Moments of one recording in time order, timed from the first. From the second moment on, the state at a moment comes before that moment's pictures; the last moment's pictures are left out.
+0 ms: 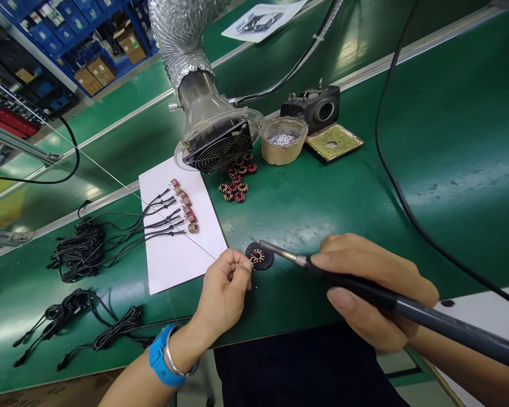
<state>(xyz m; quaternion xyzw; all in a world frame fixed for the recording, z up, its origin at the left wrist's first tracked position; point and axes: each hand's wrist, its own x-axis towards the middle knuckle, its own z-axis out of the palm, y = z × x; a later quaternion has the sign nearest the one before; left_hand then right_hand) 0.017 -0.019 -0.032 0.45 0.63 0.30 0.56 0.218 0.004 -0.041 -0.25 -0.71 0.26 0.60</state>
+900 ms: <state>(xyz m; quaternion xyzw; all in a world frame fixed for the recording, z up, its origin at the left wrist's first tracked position) 0.011 -0.022 -0.023 0.59 0.60 0.25 0.49 0.181 0.005 -0.044 -0.34 -0.77 0.33 0.42</state>
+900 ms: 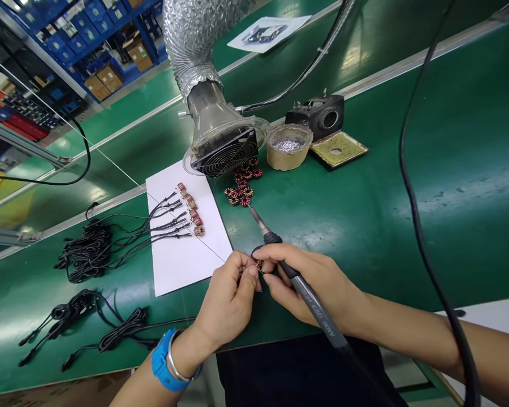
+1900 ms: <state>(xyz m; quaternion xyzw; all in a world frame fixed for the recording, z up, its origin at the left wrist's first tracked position) 0.012 -0.009 -0.028 0.40 0.53 0.26 0.70 0.187 0.011 -0.067 -0.25 -0.80 0.31 0.45</state>
